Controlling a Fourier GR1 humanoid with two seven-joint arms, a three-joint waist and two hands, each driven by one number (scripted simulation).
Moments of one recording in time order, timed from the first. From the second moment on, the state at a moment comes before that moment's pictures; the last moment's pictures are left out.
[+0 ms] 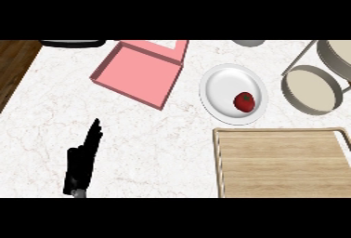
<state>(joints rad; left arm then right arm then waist) 0.07 0.07 -0.04 -1.40 -0.10 0.15 0.03 -0.86 -0.87 -0.26 -0.67 0.56 0.13 0.01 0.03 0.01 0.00</state>
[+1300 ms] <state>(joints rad) 0.08 0.06 -0.04 -1.40 -0.11 0.15 0.02 -0.98 -0.87 -0.65 -0.32 0.25 -0.02 -0.15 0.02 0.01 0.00</state>
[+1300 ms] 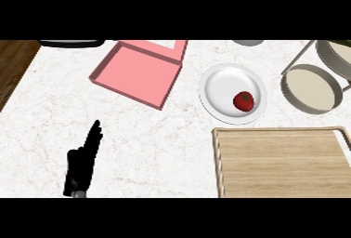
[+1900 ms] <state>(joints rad) 0.11 0.06 -0.04 -1.43 -0.10 0.16 0.03 -0.74 -1.23 -0.83 -0.20 0.11 0.13 -0.14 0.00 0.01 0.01</state>
